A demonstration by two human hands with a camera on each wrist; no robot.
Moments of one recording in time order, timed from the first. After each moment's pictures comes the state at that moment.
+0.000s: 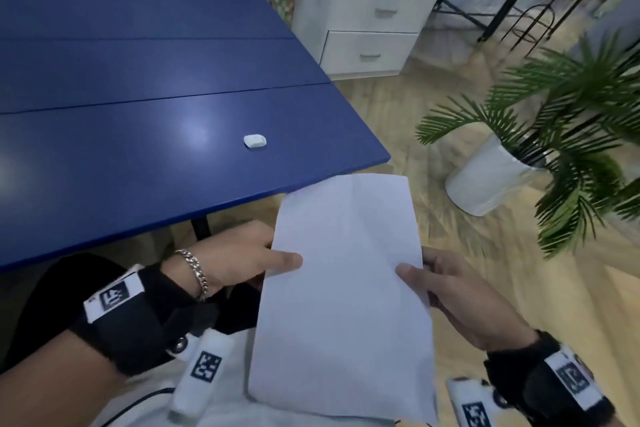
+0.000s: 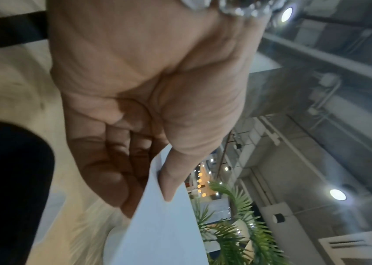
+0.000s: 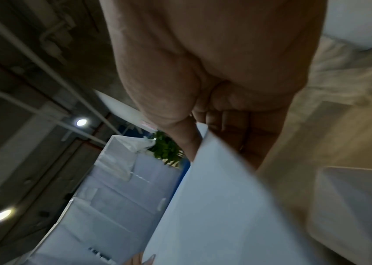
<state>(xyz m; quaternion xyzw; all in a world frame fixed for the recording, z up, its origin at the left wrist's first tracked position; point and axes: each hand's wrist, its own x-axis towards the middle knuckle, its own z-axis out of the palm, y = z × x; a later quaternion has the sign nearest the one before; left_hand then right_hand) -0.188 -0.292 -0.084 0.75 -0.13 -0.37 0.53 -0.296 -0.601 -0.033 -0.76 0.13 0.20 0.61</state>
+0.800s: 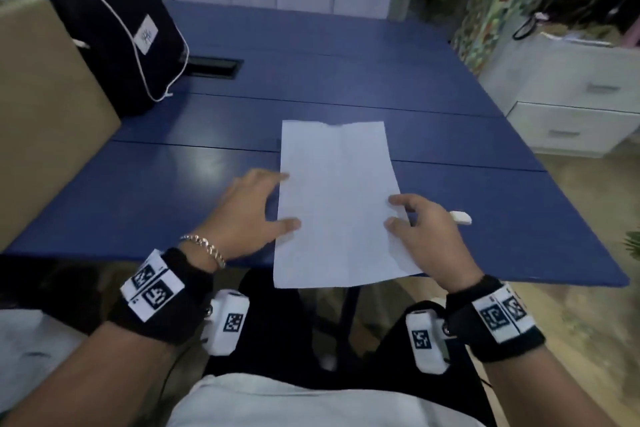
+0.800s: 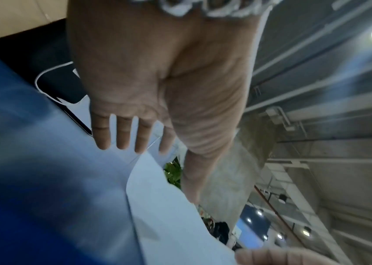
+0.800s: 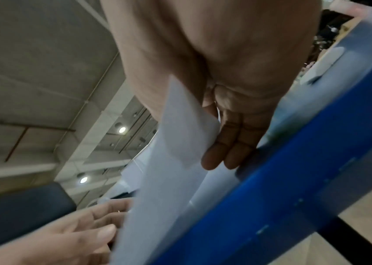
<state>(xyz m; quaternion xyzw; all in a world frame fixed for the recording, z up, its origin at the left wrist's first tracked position) -0.187 -0.021 -0.045 0.95 0.07 0.01 0.29 -0.107 -0.322 -0.041 -0.89 -0.12 0.08 0.42</state>
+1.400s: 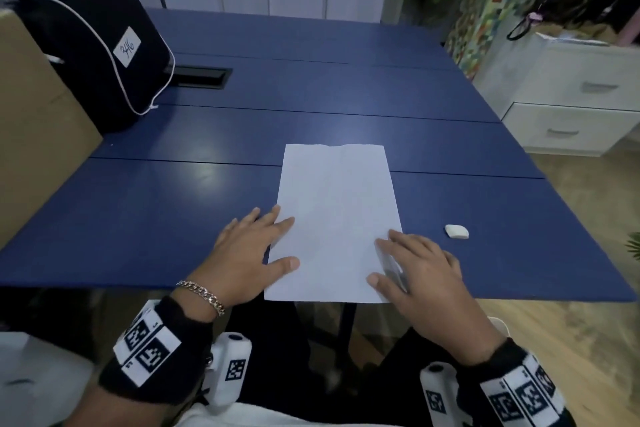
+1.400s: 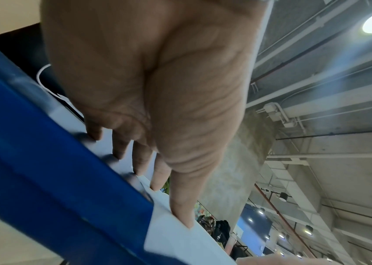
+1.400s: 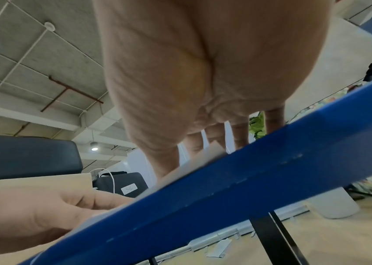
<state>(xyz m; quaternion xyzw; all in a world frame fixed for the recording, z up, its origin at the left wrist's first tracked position) -0.190 -0.042 -0.065 0.97 0.03 -0.08 0.22 -0.136 -0.345 -0.058 -0.96 -0.23 0.07 0.15</state>
